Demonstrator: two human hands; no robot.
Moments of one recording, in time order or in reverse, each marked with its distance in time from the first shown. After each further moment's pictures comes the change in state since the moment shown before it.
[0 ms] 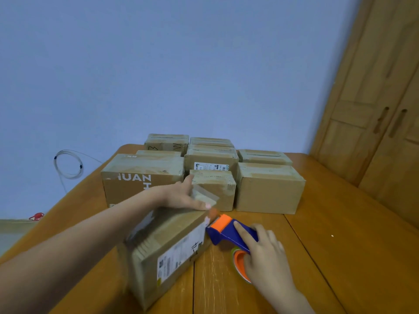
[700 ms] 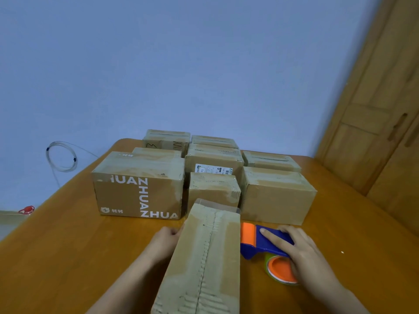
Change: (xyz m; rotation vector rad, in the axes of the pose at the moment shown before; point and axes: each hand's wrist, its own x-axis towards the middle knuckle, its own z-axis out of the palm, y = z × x) left_hand 0.029 -0.065 0.083 -0.491 0.306 -0.166; right_hand 0.036 0.096 0.002 -0.146 0.033 -0.240
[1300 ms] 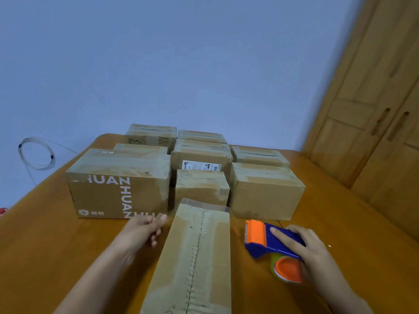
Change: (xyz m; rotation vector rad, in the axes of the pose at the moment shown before) left_hand 0.011 -0.008 -0.021 -0.556 -0.039 -0.054; right_hand -0.022 0.026 -0.002 0.139 0.064 0.002
